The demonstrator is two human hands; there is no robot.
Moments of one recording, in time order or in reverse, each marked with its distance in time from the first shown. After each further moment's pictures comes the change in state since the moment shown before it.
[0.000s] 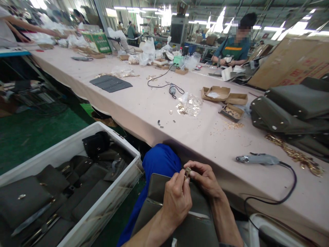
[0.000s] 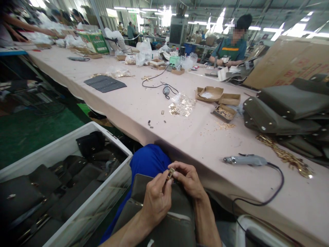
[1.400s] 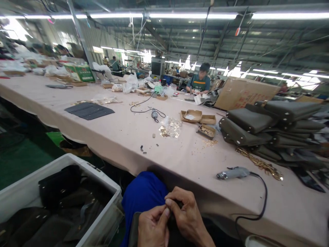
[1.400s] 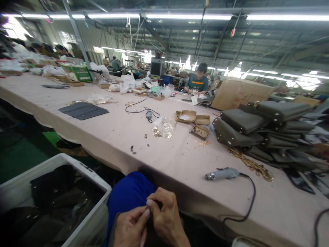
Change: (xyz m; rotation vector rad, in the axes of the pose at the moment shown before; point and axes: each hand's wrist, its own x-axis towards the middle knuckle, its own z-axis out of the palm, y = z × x) left_hand 0.015 -0.008 -0.019 -0.614 -0.107 -0.627; right_hand 0.003 -0.033 0.057 -0.599 0.346 -0.269
